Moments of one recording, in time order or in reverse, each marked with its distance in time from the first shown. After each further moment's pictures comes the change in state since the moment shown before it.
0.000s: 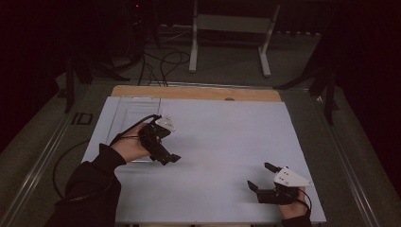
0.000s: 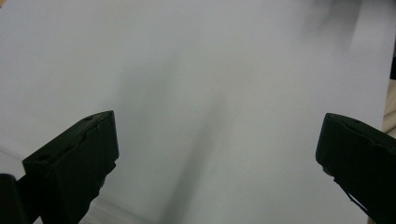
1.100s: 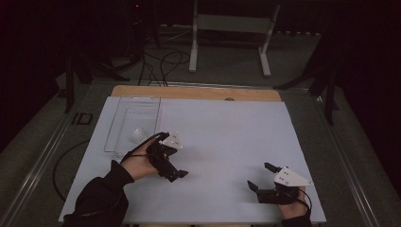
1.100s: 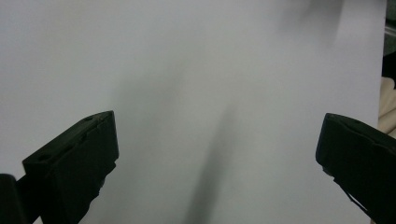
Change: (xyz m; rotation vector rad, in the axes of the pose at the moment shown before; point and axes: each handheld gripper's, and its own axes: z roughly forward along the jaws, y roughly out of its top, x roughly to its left) left arm -0.033 -0.019 0.035 -0.052 -0.034 0.021; right arm -0.001 -0.001 0.000 0.002 0.004 -0.001
